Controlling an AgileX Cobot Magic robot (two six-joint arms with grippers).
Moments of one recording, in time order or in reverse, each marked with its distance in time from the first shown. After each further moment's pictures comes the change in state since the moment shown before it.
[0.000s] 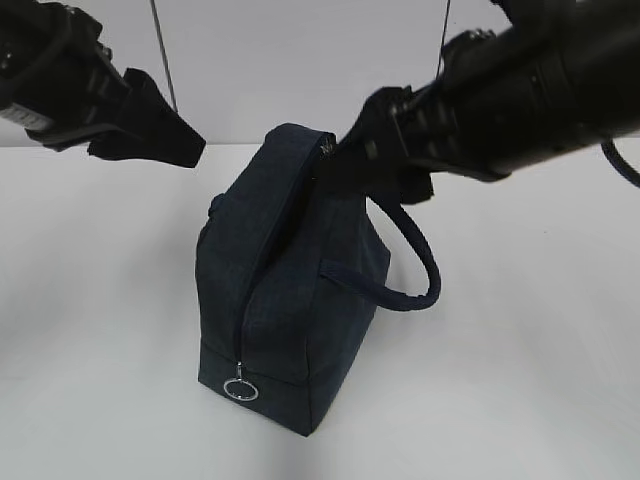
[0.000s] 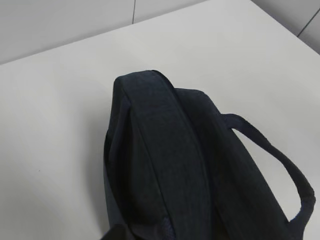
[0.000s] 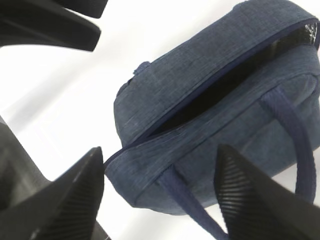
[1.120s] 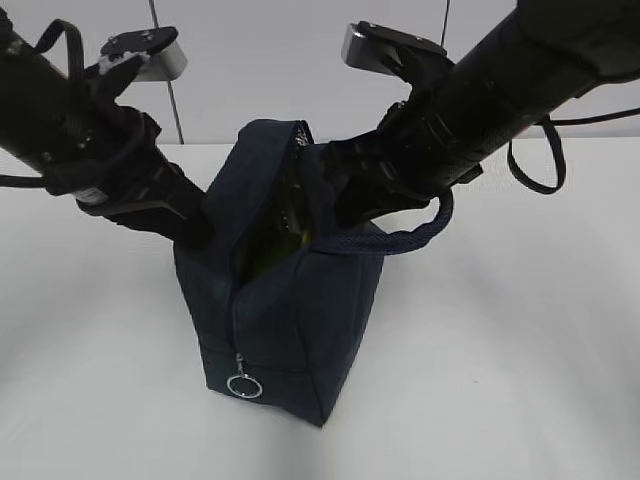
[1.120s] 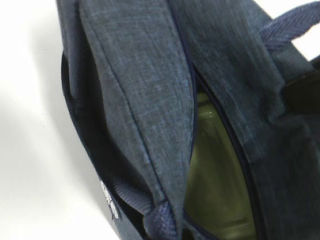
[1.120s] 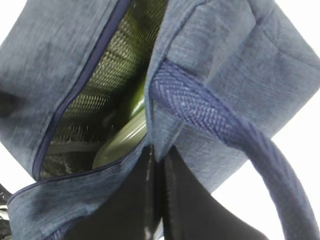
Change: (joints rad) left arm 0.001 0.224 -0.060 0.019 0.140 -0.021; right arm -0.111 0.412 -0.279 -0.088 0.207 0.210
